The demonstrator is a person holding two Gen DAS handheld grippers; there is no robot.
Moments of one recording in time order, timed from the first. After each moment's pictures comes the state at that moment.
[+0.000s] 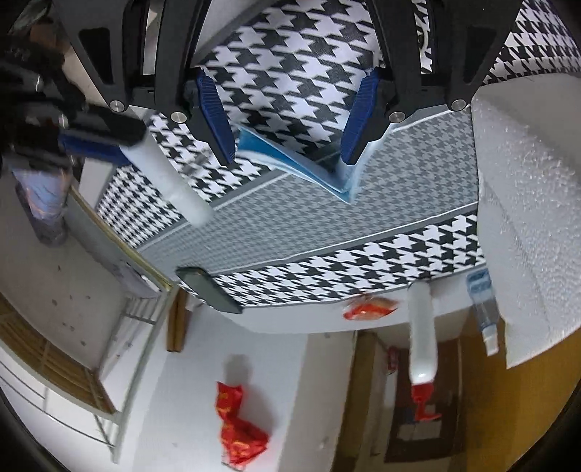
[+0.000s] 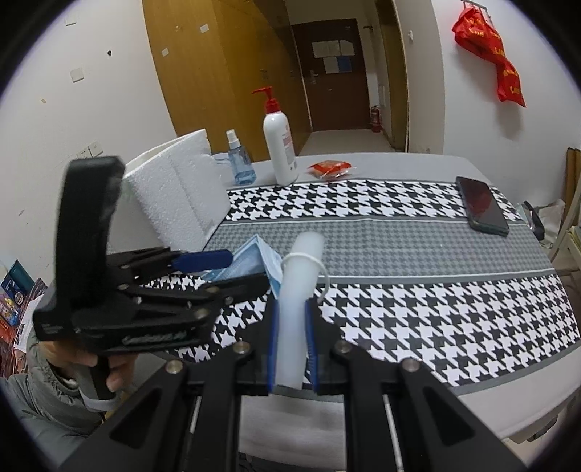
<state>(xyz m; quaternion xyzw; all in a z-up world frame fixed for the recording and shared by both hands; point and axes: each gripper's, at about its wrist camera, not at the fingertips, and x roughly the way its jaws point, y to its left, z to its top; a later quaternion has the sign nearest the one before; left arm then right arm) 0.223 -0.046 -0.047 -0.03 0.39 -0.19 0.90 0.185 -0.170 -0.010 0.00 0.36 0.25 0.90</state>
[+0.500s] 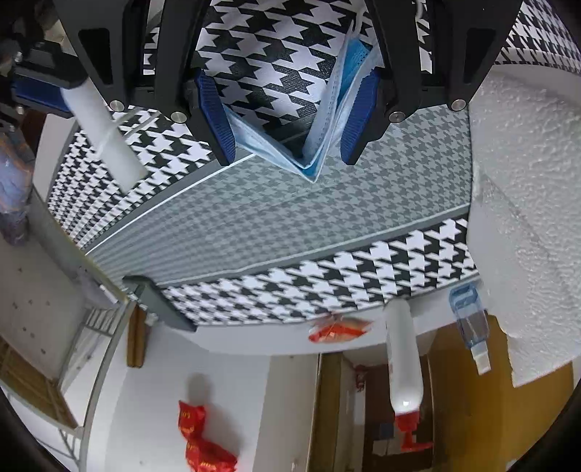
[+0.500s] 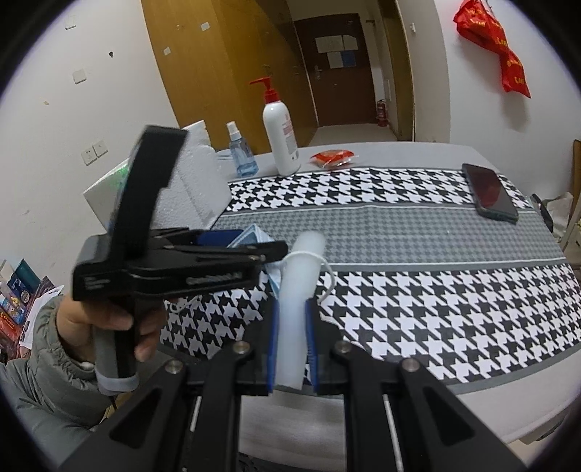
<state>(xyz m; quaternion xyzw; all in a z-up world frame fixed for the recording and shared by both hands) 0.260 -0.057 -0.071 0.00 0.43 -0.12 0.89 0.190 -0.179 -0.024 0.01 0.37 0.27 0.89</state>
